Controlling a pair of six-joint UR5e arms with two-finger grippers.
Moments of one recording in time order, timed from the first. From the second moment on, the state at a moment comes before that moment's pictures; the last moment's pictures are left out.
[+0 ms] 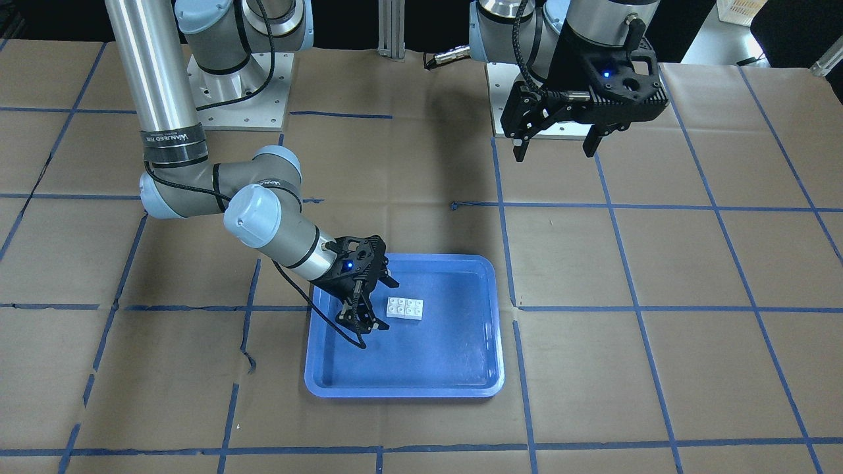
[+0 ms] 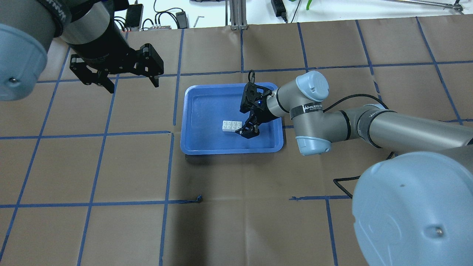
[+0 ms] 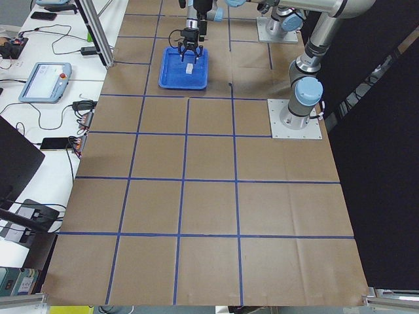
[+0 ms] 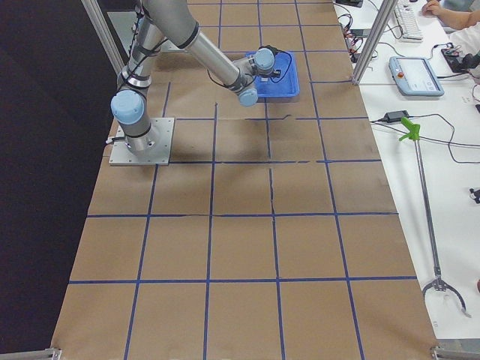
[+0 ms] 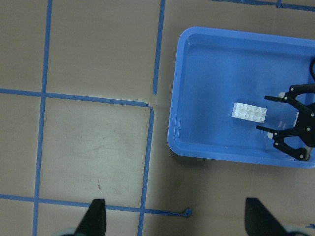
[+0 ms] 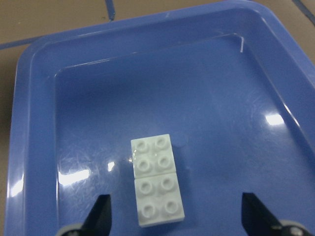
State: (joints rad) left arm -1.64 -1.54 -1.55 -1.55 1.59 -0.18; right arm 1.72 -1.04 1.93 -2.76 -0.96 -1.03
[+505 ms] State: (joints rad) left arm -1.64 -1.53 -1.55 -1.55 1.59 -0.17; right arm 1.71 -1.13 1.91 -2.72 -1.15 -0.64
